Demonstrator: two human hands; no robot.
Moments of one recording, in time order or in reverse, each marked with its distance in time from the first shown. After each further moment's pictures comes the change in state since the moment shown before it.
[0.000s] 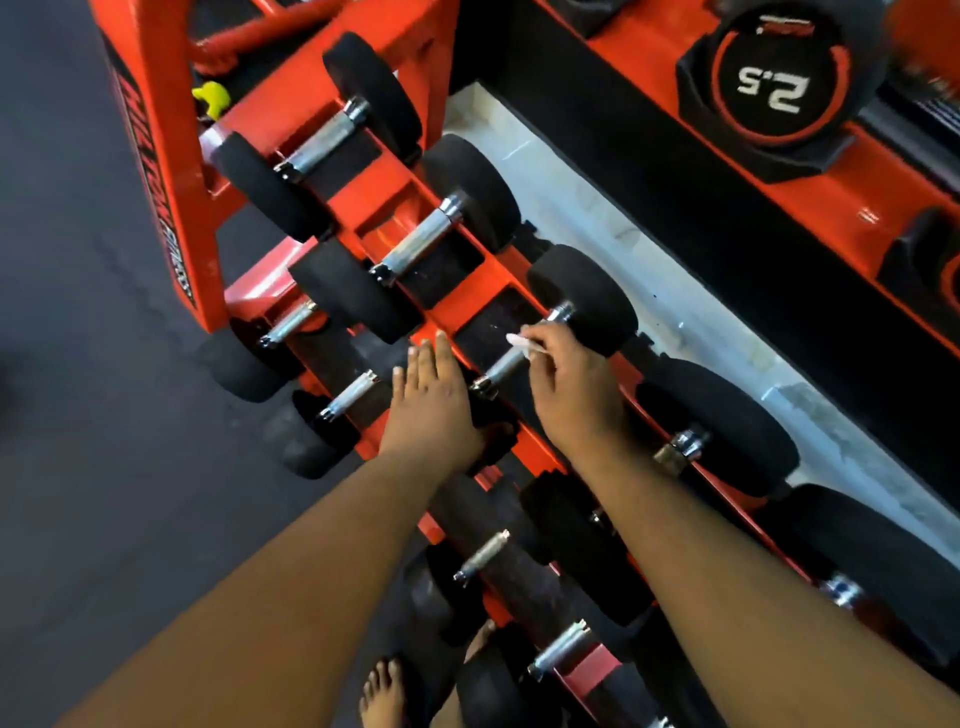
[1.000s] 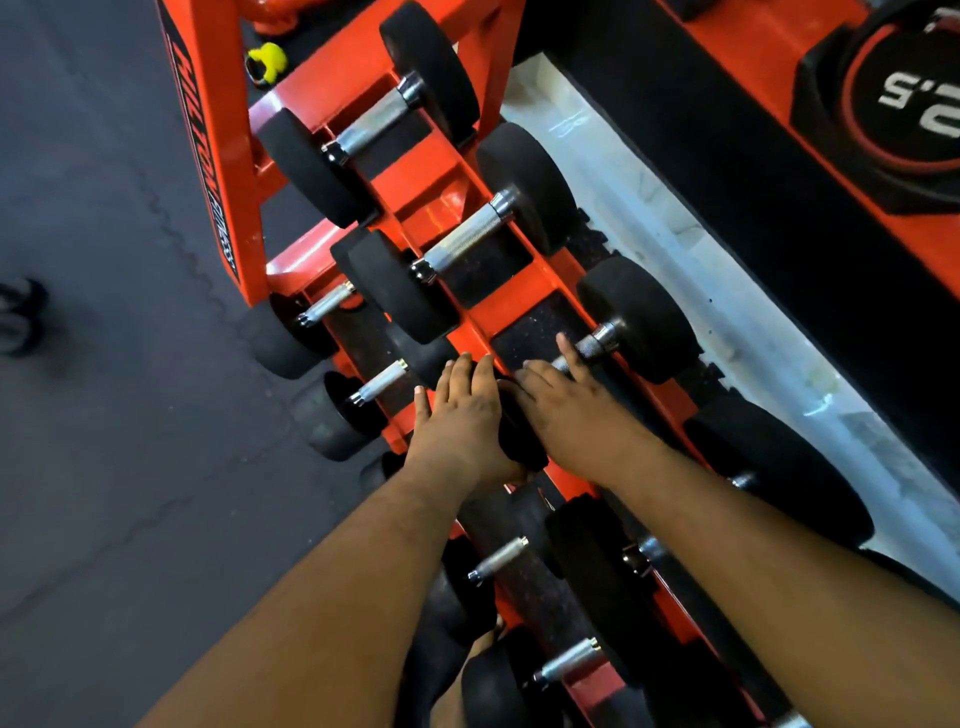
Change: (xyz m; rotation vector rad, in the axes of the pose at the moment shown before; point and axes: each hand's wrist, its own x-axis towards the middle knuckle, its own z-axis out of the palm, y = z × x) left_hand 0.010 0.000 -0.005 -0.019 -0.159 -0.102; right_hand 0.029 0.045 0.044 -0.906 -0.507 -0.749
